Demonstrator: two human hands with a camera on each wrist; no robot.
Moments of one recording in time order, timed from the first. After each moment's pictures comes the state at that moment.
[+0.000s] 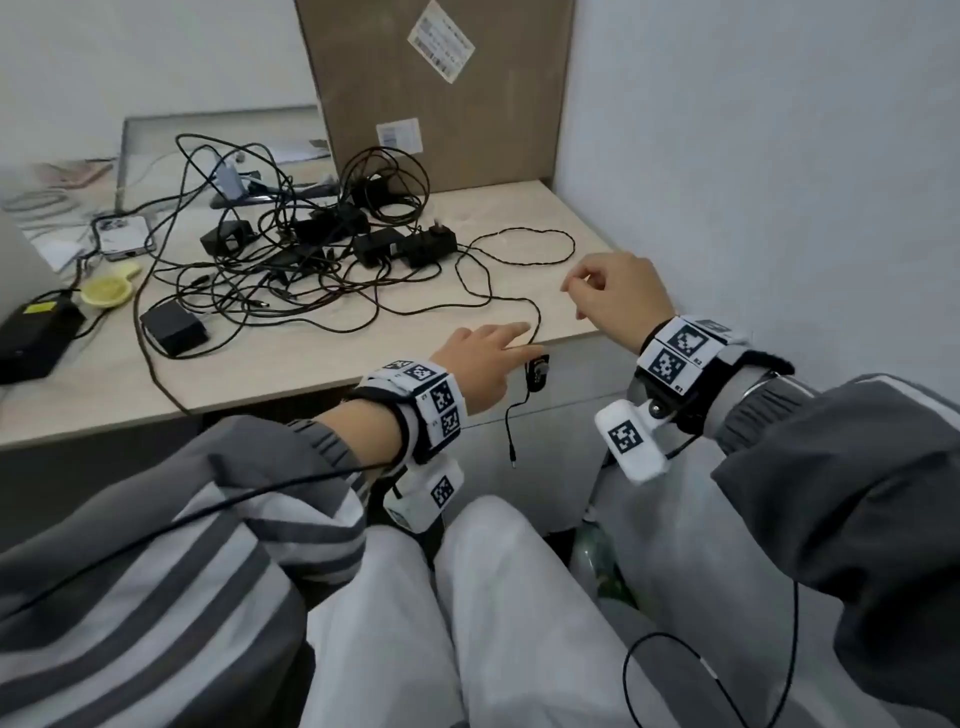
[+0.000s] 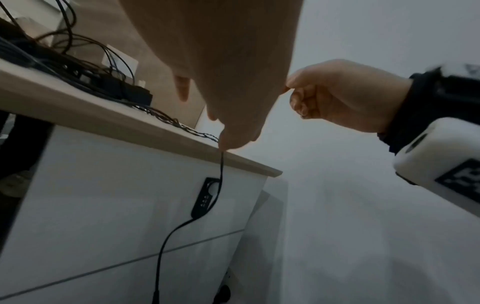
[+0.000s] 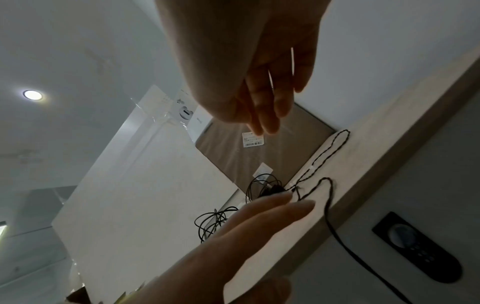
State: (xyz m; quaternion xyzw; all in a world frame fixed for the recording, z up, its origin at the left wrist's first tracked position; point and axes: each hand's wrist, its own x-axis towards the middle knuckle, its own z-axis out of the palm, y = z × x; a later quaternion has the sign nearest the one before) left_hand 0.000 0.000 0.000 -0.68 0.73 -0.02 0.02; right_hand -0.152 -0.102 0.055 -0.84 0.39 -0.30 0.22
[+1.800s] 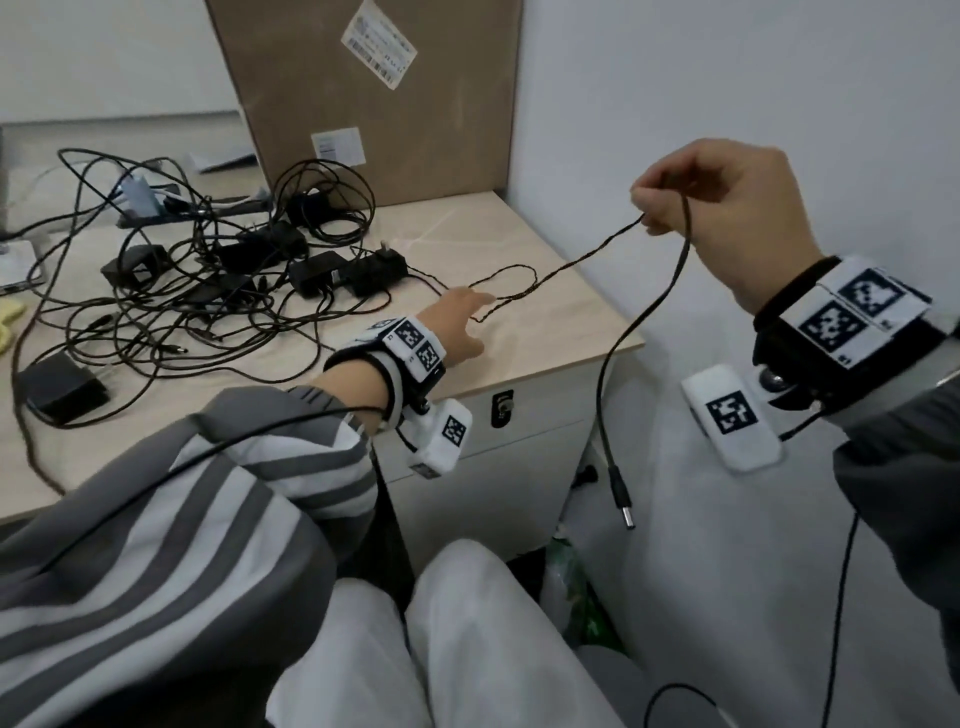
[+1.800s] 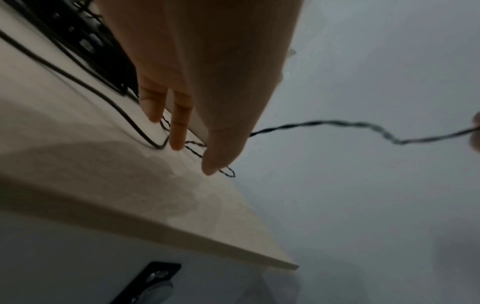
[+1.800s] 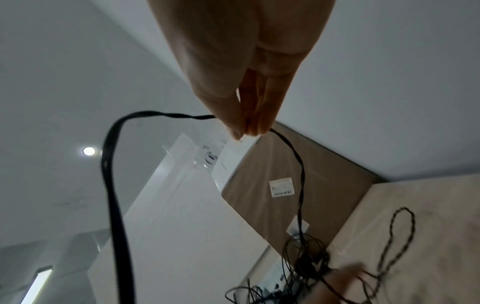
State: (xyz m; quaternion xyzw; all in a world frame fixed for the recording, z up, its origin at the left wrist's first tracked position) left_hand 0.038 -0.101 0.028 -0.75 0.64 0.13 -0.12; right_hand -0.207 -0.148 0.141 -0.78 0.26 -0.47 0.32
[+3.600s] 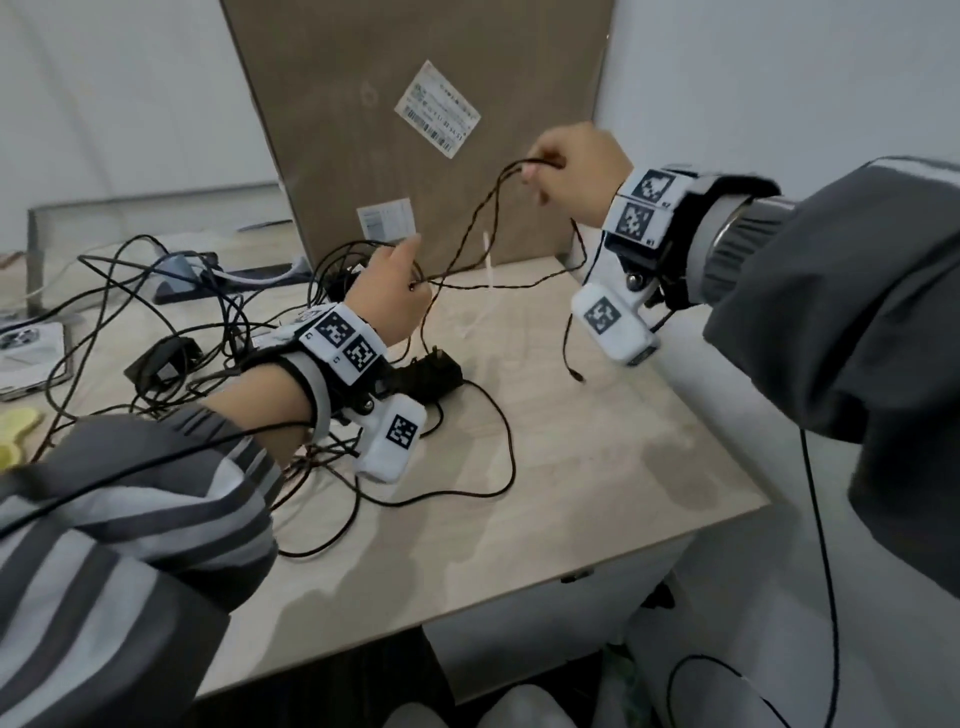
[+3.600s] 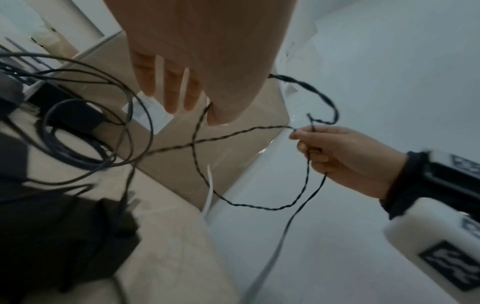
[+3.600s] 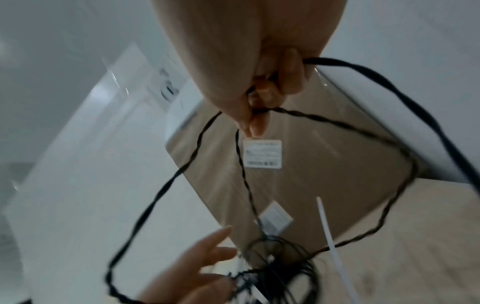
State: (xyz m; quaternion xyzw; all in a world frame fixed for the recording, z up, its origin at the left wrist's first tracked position) left_hand 0.213 -0.188 0.107 -0.81 0.53 0.05 -0.25; right_hand 0.046 -0.329 0.195 -0.89 0.32 -0.28 0.12
